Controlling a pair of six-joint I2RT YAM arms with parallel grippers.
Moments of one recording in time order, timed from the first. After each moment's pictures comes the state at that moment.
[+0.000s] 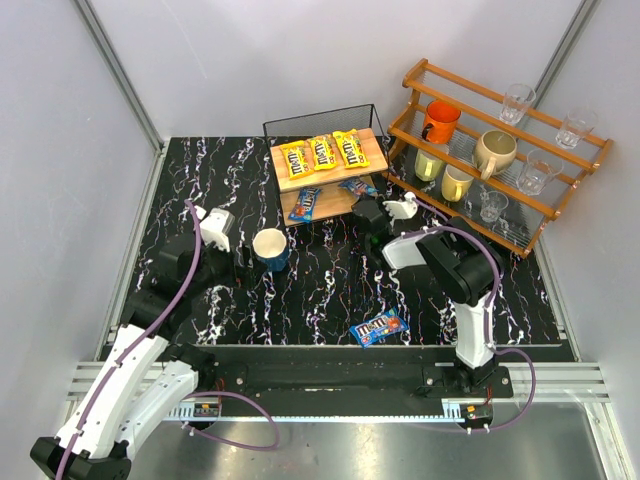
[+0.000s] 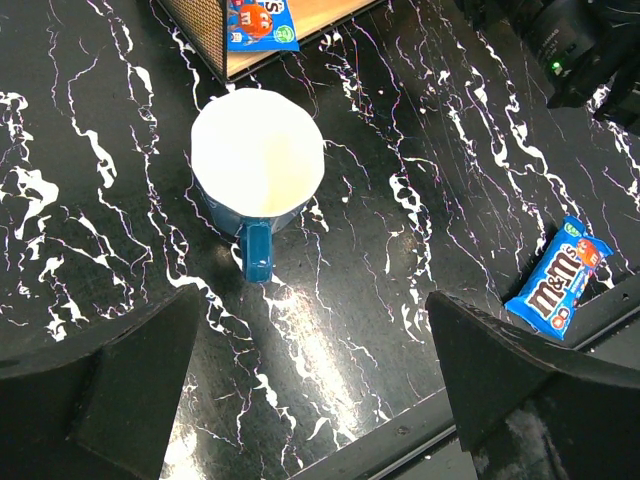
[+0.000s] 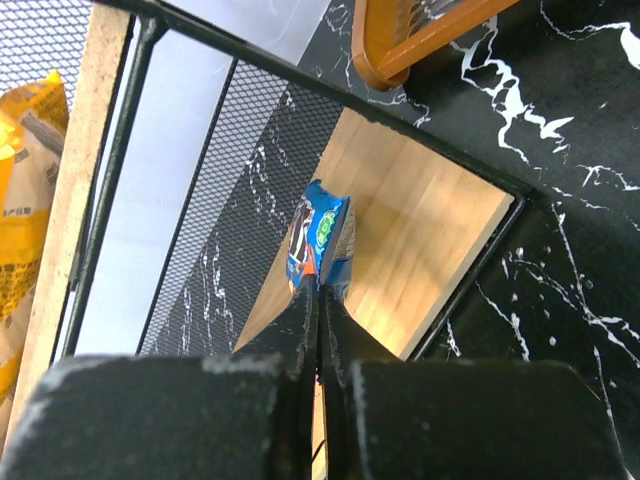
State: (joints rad) left arm -0.36 0.64 0.73 -0.58 0.19 -0.19; right arm 0.62 2.01 0.96 0.77 0.77 1.19
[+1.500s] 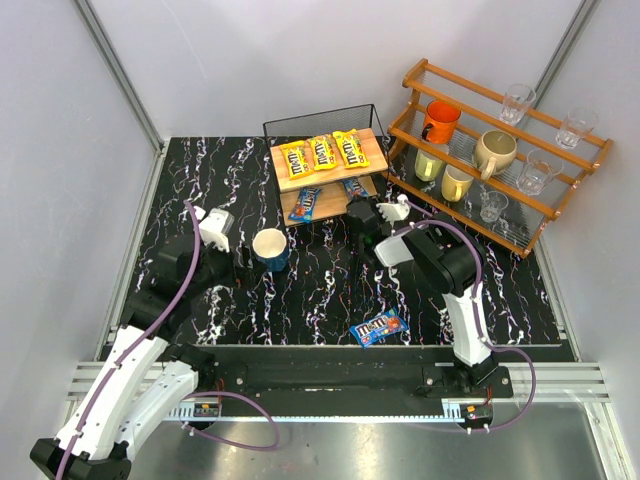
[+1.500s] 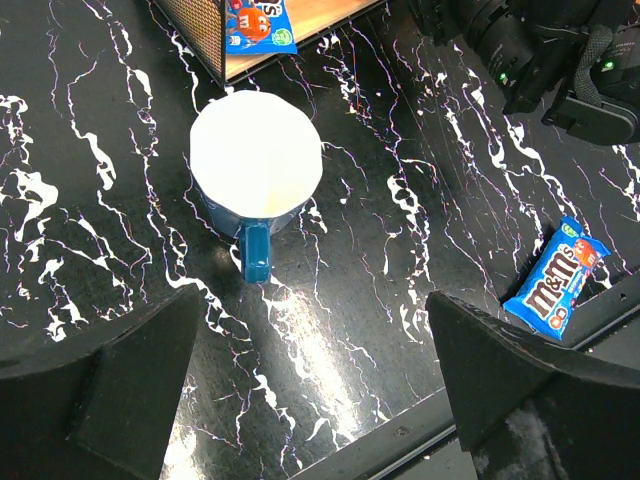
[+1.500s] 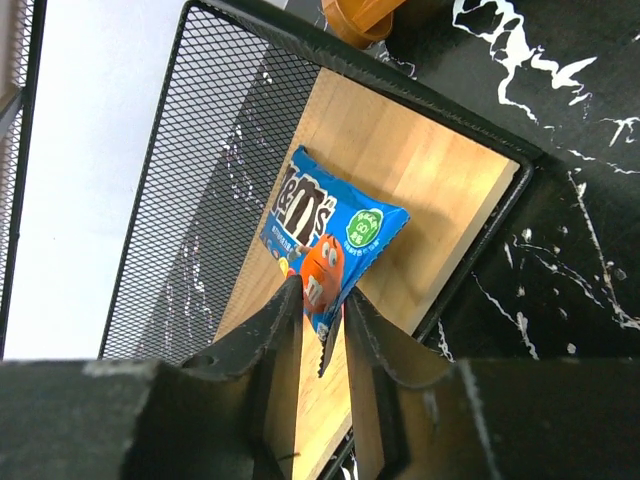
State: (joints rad) left arm -0.36 0.63 0.73 -0.58 0.20 -0.19; right arm 0.62 2.15 1.05 0.79 0.76 1.24
